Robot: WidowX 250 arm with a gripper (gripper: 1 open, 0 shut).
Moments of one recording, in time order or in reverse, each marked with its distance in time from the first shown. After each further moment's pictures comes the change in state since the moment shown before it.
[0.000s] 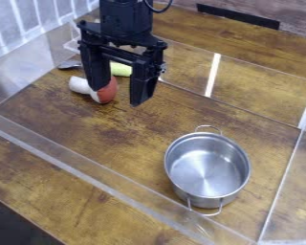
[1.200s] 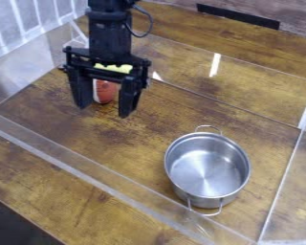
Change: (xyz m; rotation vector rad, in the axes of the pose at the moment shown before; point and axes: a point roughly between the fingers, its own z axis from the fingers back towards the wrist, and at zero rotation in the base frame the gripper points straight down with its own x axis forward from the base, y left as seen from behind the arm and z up) arm 0.008 0.039 -0.037 -0.019 0.108 0.259
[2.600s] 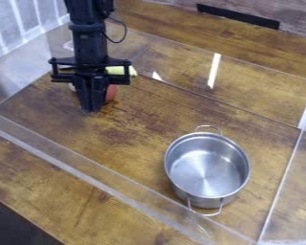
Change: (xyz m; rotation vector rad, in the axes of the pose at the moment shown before) arm 0.032 0.027 -0.027 -0.055 -0.016 0.201
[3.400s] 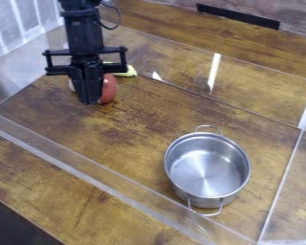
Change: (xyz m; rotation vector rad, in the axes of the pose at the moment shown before) arm -0.012 0.003 0.022 -0.089 0.055 0.008
